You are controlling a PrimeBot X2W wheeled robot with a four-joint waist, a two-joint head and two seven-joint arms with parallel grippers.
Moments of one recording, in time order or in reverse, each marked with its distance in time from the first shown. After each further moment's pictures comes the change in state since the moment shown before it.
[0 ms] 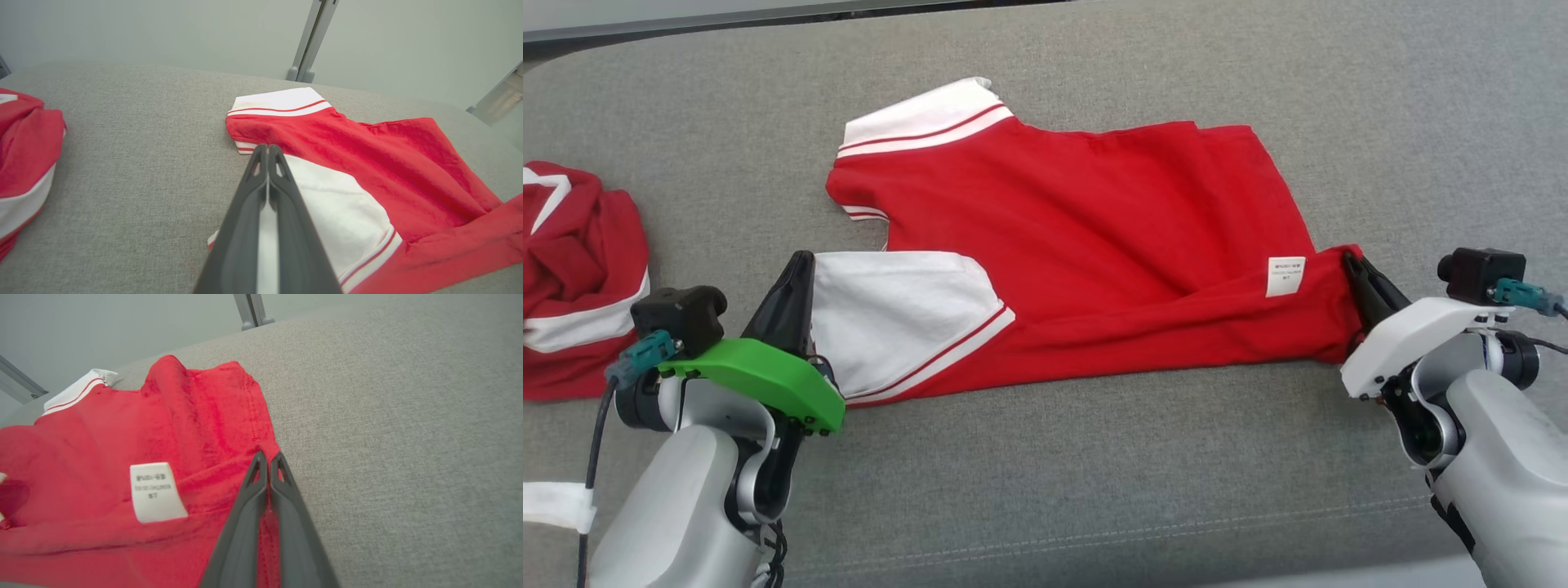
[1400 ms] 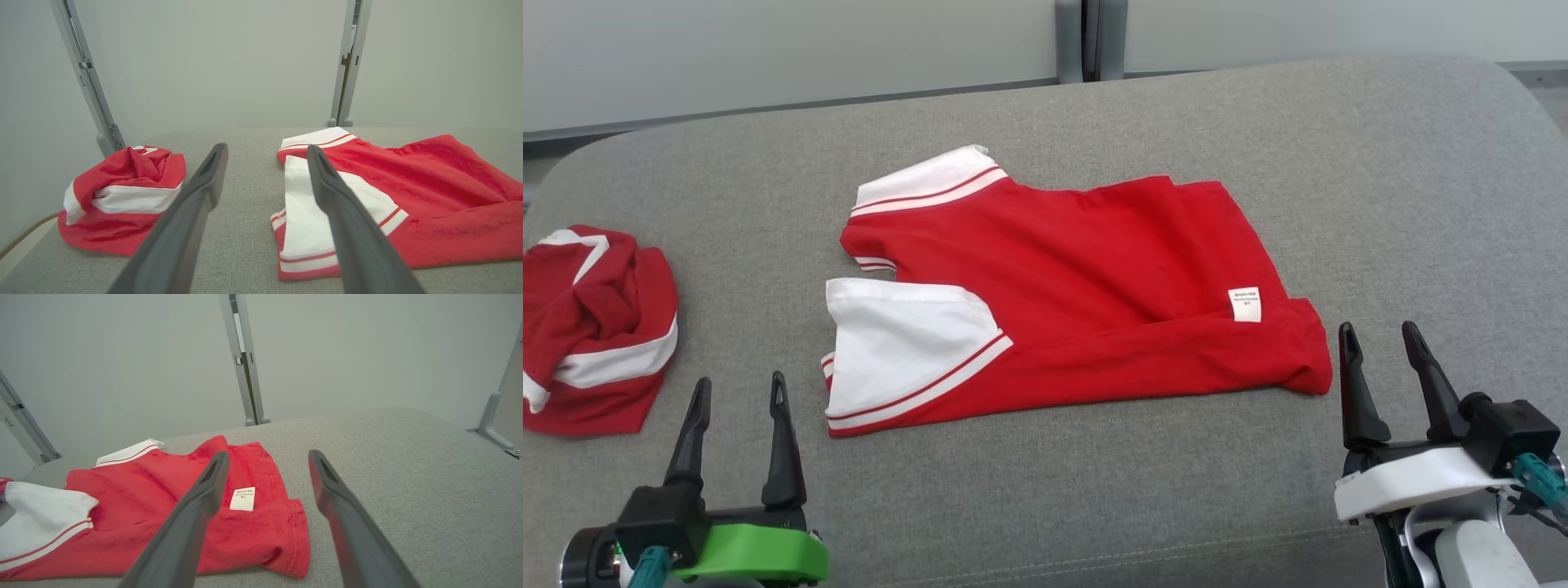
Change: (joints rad) left arm 0.409 -0.041 0.171 -0.274 0.332 0.178 -0.210; right arm 0.444 0.255 -0.351 -0.486 -0.465 0.000 -0.140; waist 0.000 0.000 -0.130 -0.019
